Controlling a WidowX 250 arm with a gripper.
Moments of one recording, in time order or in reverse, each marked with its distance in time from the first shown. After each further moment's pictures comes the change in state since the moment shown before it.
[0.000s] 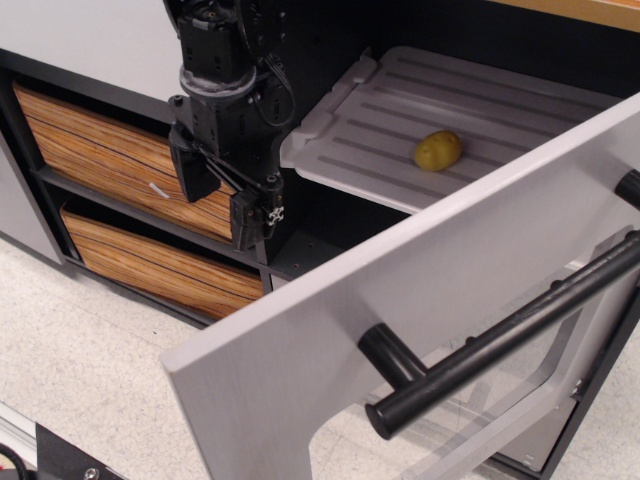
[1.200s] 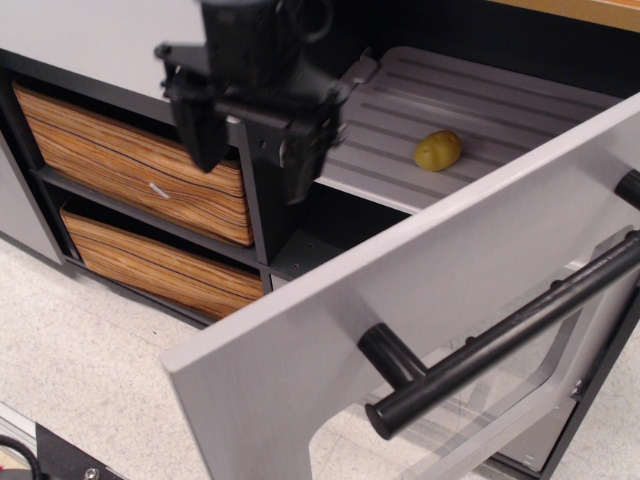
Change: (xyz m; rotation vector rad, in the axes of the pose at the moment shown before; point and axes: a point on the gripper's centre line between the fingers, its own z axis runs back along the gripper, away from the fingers) arm 0.002 -0.043 0.076 -0.077 -0.019 0.408
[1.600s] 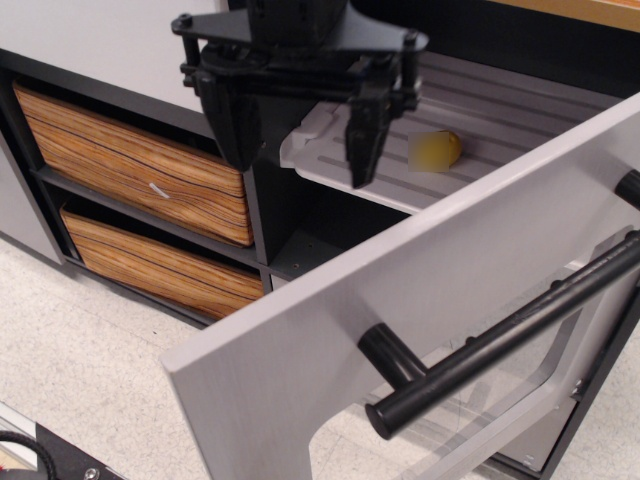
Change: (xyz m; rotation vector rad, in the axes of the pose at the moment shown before) arm -0.023 -0.036 0.039 -0.061 0.024 0.186
